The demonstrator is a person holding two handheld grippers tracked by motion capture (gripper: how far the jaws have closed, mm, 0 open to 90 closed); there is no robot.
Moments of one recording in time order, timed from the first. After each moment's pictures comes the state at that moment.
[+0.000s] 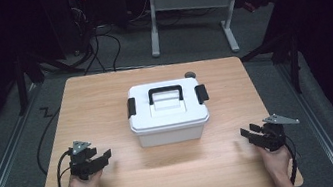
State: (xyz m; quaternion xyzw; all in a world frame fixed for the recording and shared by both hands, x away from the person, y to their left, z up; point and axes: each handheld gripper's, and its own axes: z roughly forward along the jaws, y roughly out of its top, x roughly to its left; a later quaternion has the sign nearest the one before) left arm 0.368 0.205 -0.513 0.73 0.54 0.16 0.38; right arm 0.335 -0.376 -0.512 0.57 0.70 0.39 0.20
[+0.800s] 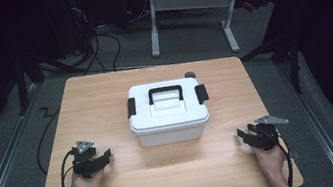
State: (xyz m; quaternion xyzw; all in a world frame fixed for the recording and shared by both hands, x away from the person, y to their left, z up) left arm 0.378 0.201 -0.532 0.73 0.55 0.19 0.35; right arm 0.348 -0.365 -0.528 0.57 0.71 0.35 0.23
